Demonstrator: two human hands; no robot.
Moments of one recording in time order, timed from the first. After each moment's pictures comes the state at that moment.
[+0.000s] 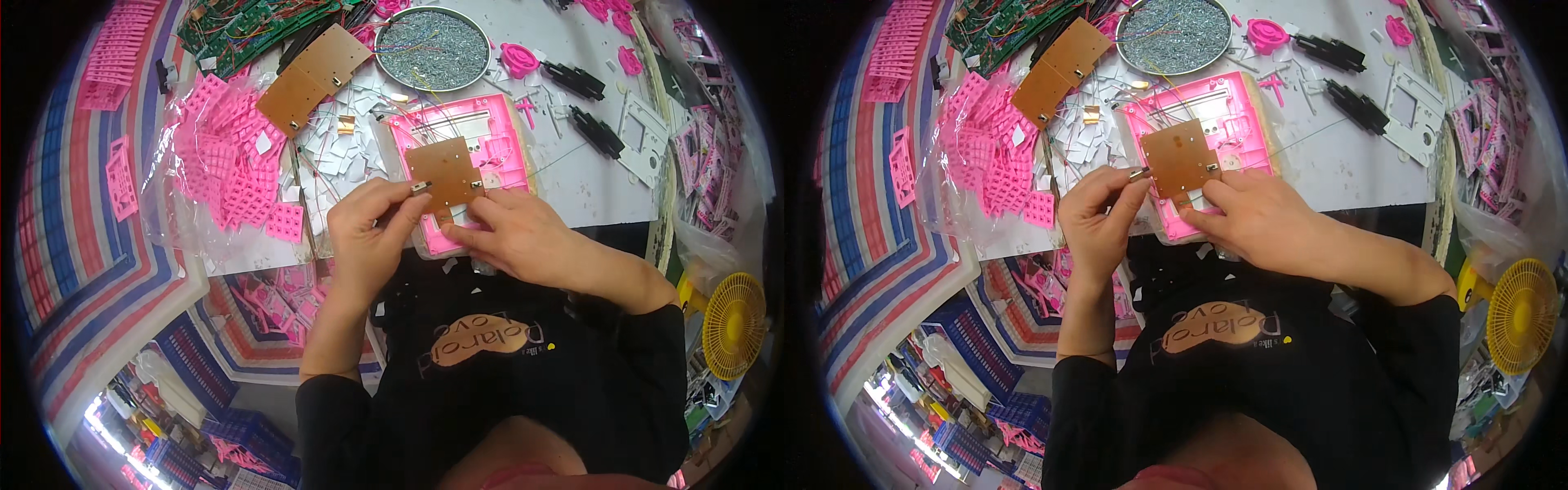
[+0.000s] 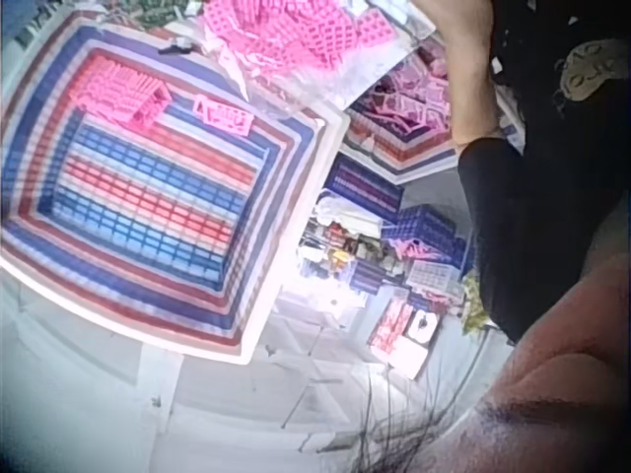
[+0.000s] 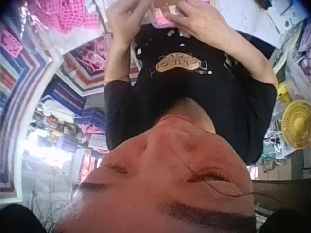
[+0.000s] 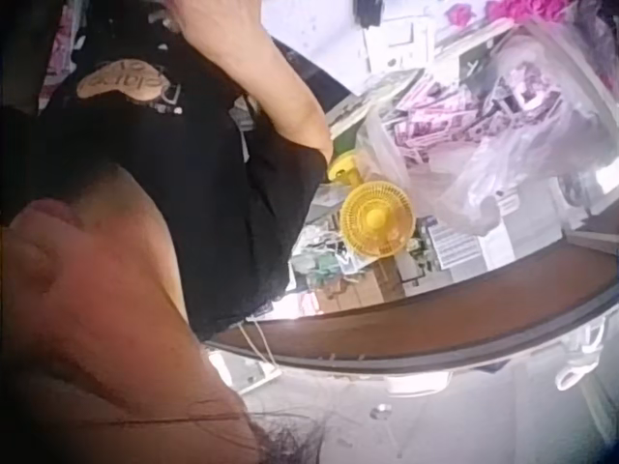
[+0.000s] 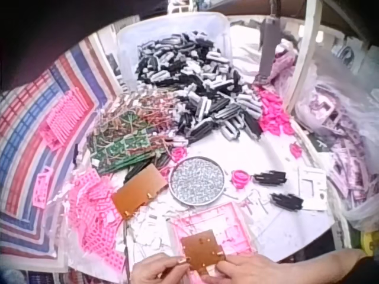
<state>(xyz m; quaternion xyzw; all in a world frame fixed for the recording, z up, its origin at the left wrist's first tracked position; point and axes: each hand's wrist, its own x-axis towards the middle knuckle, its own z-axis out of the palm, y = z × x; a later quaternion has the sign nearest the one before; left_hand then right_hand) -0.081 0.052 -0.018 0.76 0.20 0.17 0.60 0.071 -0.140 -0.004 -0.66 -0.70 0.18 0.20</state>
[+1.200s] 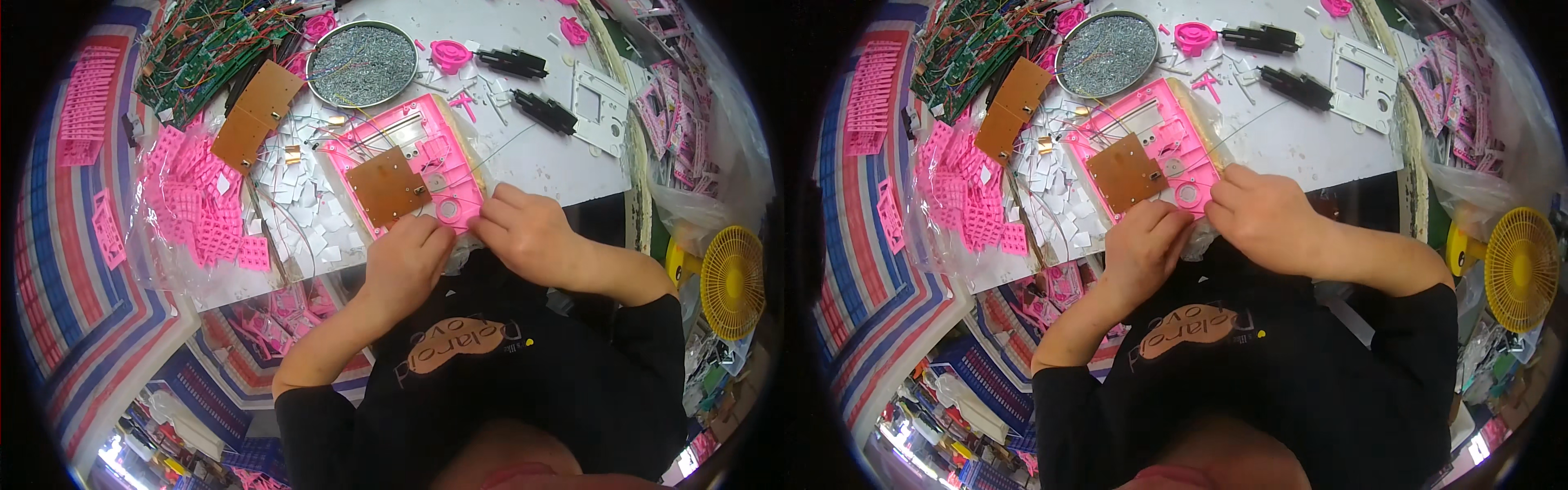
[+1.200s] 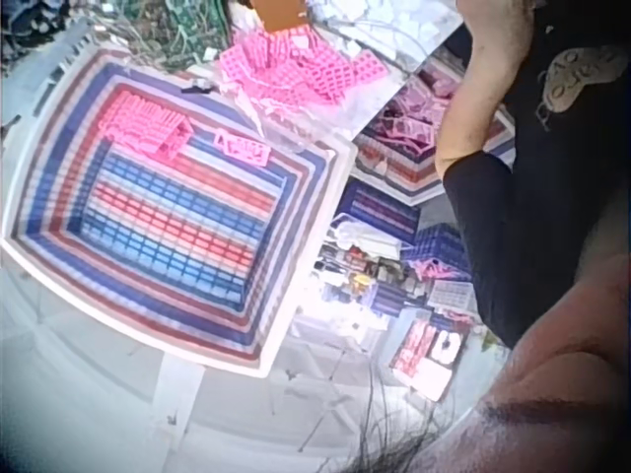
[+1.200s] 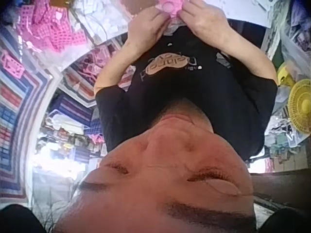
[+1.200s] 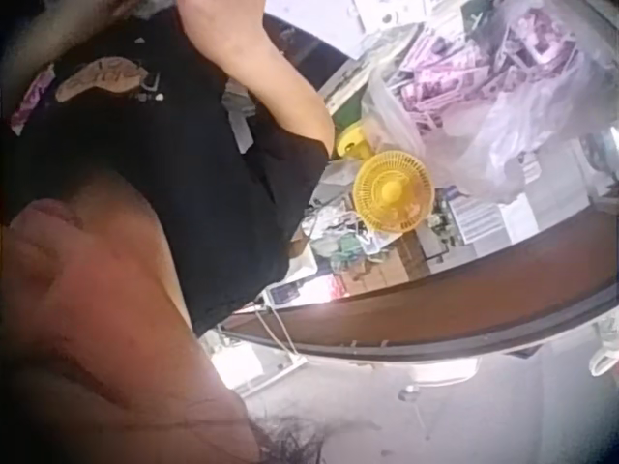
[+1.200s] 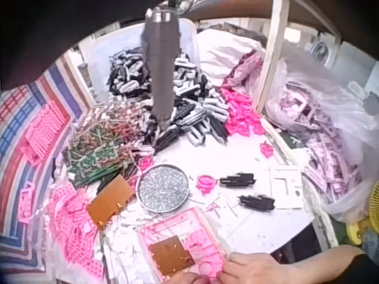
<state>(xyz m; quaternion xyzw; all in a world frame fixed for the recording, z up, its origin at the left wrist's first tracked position) -0.060 -0.016 -0.034 0.93 -0.03 0.11 0.34 0.079 -0.194 0.007 -0.75 -0.64 0.04 0.17</state>
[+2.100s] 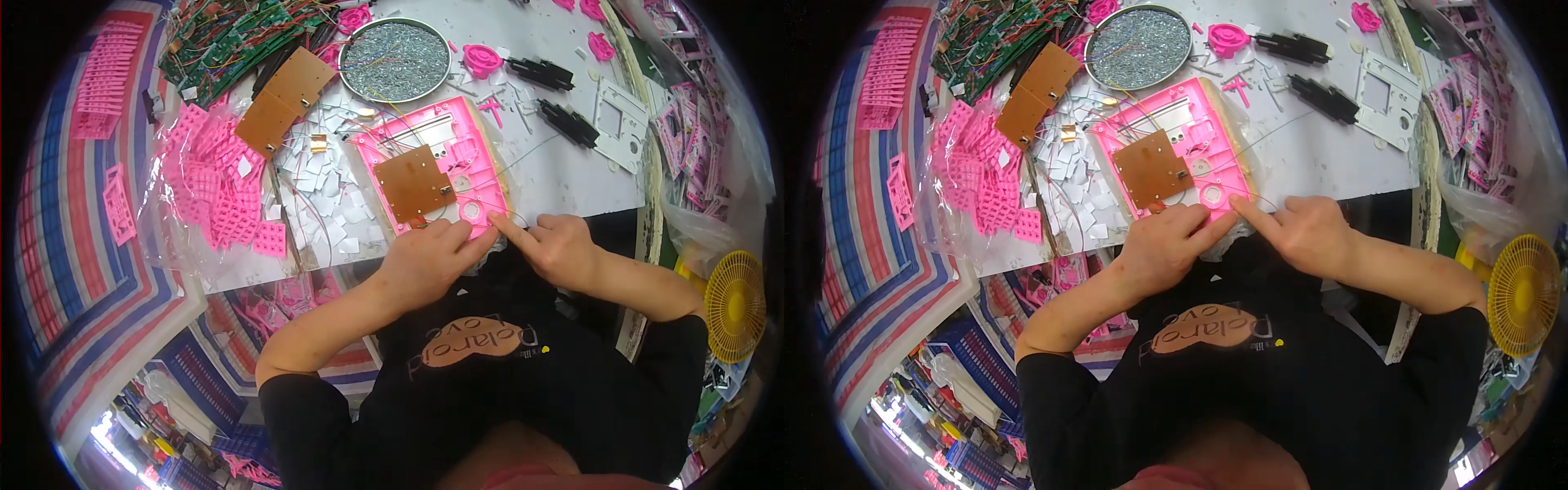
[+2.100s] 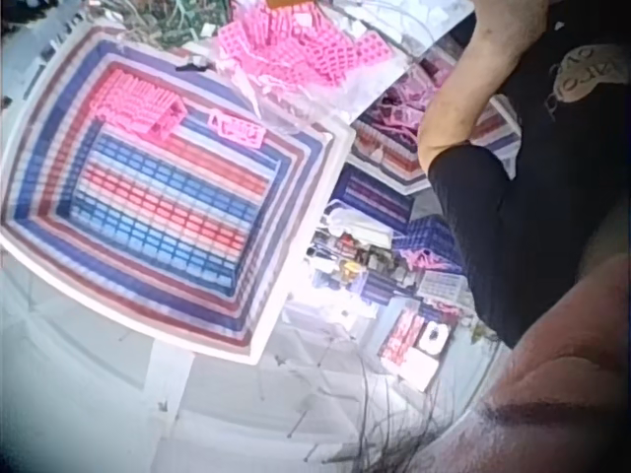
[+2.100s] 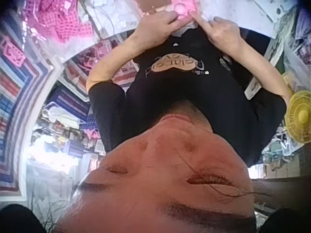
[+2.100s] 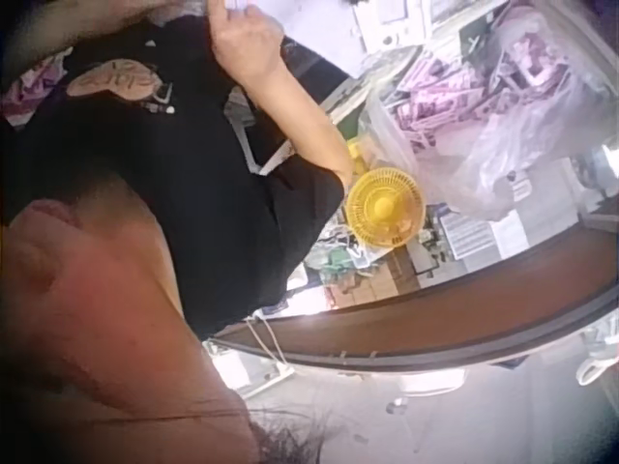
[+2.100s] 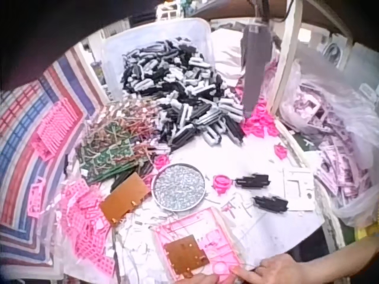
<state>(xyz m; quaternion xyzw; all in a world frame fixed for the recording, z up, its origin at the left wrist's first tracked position) -0.060 -0.005 -0.034 0.95 -0.15 0.05 0.26 0.082 -0.233 -0.014 -0.75 -0.65 0.09 0.10</state>
